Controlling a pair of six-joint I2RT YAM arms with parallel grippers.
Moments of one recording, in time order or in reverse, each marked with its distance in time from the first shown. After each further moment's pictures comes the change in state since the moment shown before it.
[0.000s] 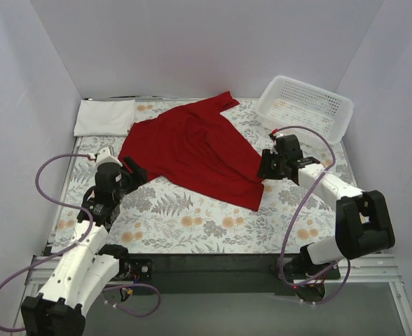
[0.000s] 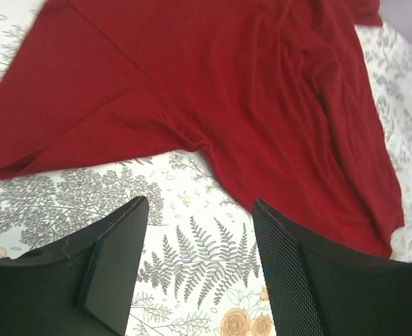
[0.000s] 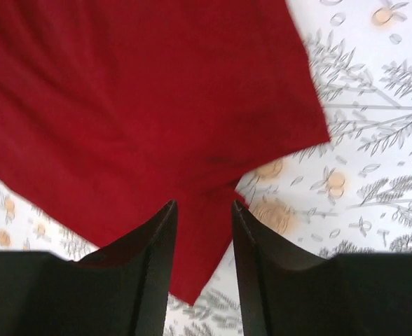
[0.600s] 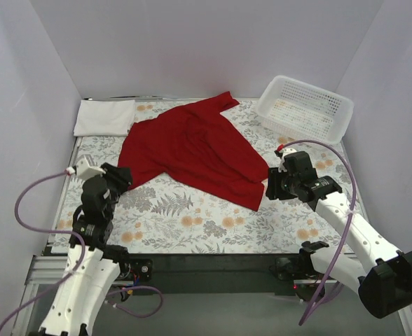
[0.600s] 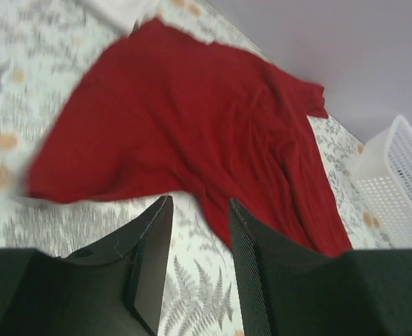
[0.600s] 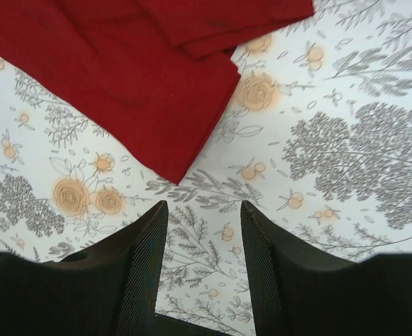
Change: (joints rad) left arm 0.050 -0.095 0.024 0.110 -0.061 0.012; right arm 0.066 -0.349 -0.033 -0.332 0.112 -0.073
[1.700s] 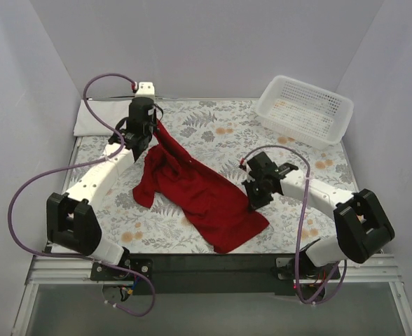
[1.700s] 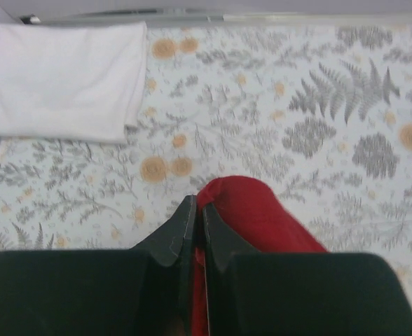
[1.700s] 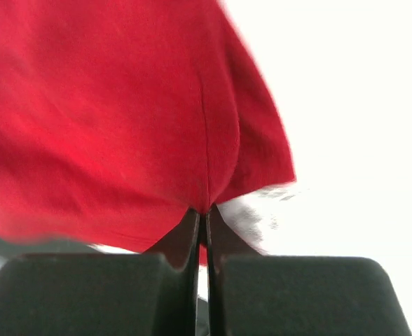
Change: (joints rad) left arm -0.229 0.858 0.581 0.031 -0.208 0.541; right arm 0.219 0.363 -0.043 0.052 -0.210 0.024
